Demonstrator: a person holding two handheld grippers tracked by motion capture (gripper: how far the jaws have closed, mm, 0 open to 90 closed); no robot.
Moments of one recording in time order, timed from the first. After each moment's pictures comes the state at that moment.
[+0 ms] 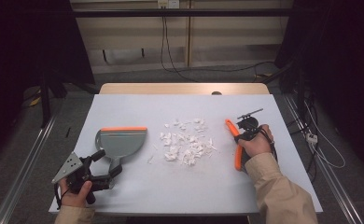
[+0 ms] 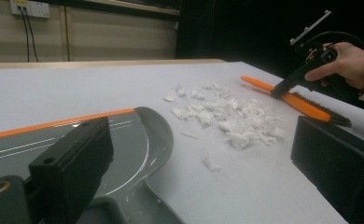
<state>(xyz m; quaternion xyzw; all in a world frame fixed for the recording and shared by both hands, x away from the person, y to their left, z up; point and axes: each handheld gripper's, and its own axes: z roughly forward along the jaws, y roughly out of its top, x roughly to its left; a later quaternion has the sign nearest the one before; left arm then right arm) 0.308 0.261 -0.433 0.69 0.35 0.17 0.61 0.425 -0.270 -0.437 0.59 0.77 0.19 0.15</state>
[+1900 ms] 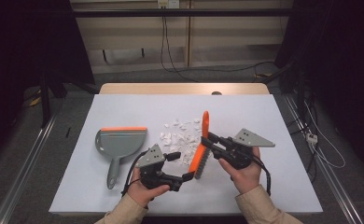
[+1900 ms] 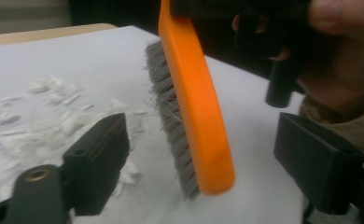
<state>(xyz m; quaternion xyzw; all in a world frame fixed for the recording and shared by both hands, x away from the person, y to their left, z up) 0.310 0.071 -0.408 0.78 0.24 0.03 0.58 0.314 -0.192 -0.381 0.36 0.68 0.61 0.20</state>
